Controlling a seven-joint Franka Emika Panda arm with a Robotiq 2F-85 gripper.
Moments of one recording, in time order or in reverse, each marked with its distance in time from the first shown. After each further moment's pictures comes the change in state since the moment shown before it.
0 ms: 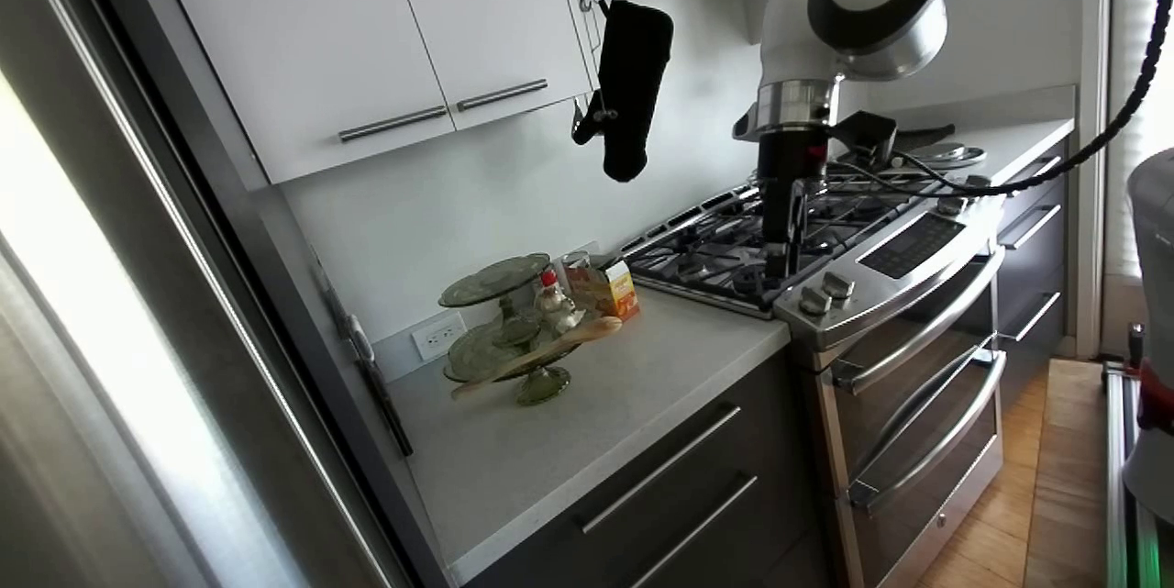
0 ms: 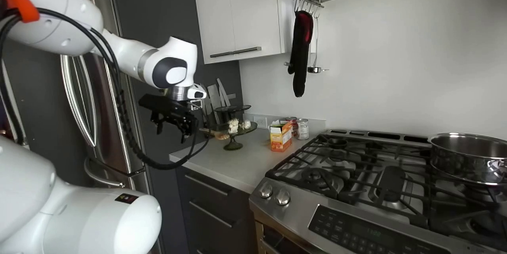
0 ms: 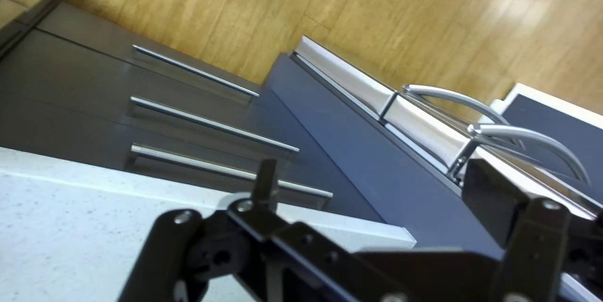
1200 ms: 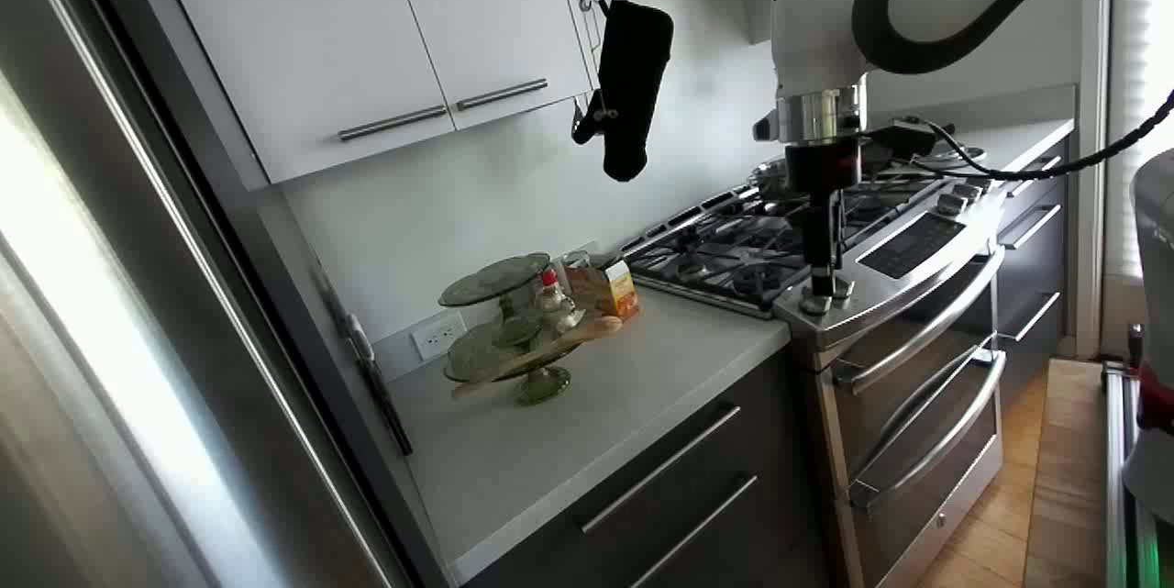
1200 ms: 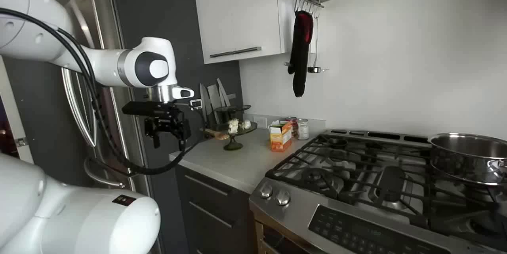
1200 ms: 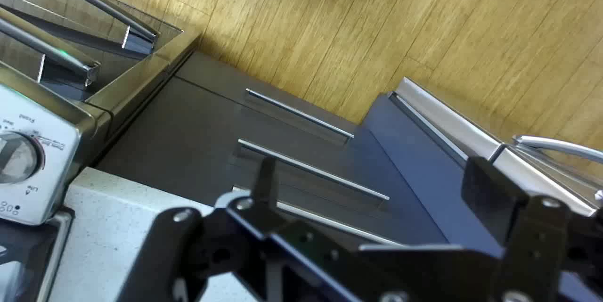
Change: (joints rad) arm -0.045 -0.088 0.143 -0.040 -0.247 -0.104 0.222
